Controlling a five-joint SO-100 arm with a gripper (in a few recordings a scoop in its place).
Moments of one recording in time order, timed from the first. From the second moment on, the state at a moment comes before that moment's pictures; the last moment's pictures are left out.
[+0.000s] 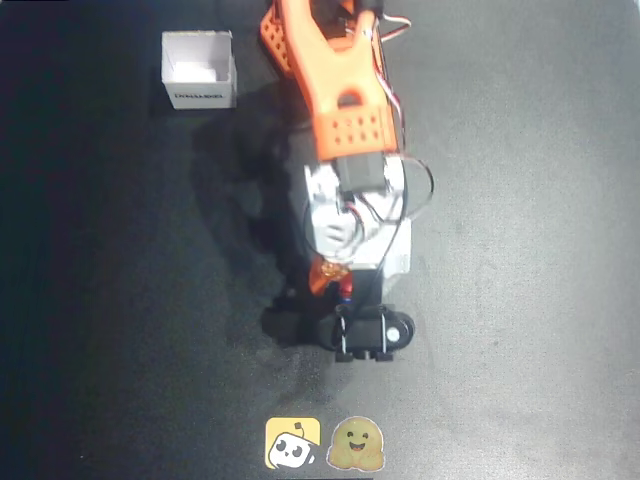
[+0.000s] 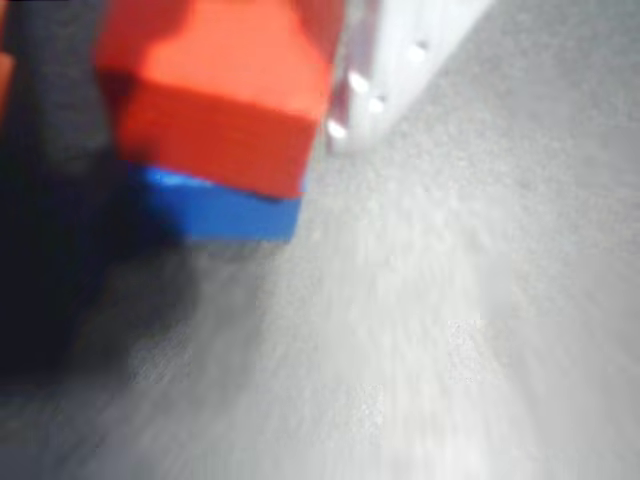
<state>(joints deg) -8.1 89.5 97.4 59.5 100.6</state>
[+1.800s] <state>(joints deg) 7.1 182.8 169.5 76.9 89.3</state>
